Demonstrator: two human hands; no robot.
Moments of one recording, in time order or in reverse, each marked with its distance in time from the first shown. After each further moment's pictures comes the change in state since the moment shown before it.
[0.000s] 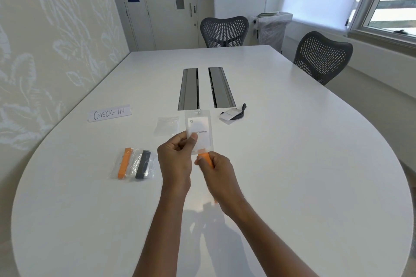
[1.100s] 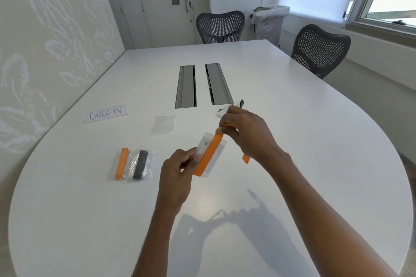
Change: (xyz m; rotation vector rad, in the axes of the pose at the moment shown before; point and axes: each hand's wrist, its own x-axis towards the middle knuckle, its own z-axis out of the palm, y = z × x) left_hand -0.022 -0.024 -0.030 0.384 -0.320 0.116; right_hand 0.064 -0.054 -0.099 -0.815 0.021 -0.637
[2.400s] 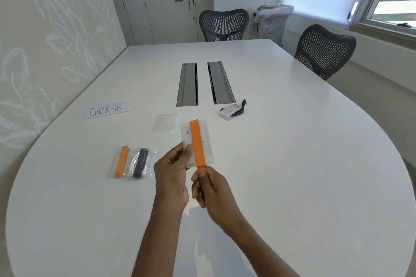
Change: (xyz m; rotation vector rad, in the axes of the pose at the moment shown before) left_hand 0.007 0.026 0.007 -0.672 0.263 -0.381; right_hand -0.095 -0.075 0.106 1.032 -0.120 0.554
